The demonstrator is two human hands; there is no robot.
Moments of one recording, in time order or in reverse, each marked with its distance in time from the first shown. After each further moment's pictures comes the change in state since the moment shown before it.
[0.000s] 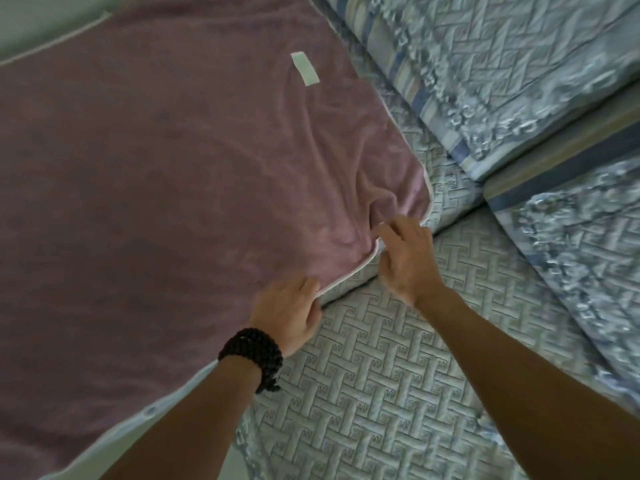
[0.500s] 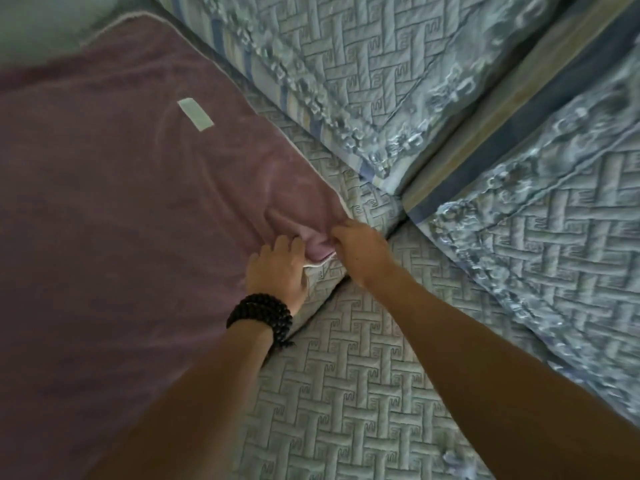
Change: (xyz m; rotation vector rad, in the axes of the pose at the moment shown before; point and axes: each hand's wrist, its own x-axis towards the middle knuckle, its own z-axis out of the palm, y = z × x) left_hand 0.154 0.066 0.021 0.224 0.020 -0.037; right_hand 0.054 0.080 -0.003 -0.056 -0.224 0.233
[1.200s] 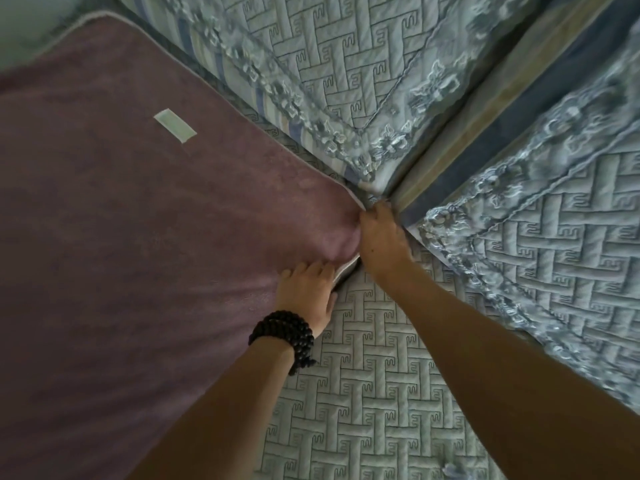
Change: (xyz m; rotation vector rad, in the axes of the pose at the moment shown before) left_hand 0.008 0.043 0.019 -0.117 -0.086 0.221; right_hand 0.006 0.036 -0.010 0.035 0.103 0.290
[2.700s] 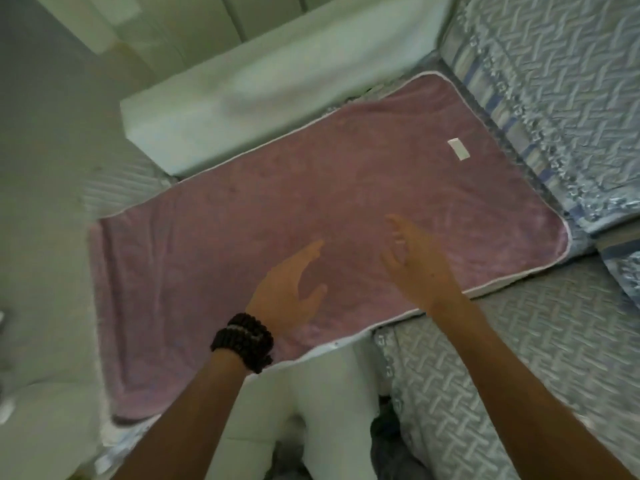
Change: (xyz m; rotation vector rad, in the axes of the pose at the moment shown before) left_hand -0.439 -0.160 -0.334 -0.480 0.126 -0.508; right_hand -0.273 -0.366 -0.167 0.544 -0.232 -0.470
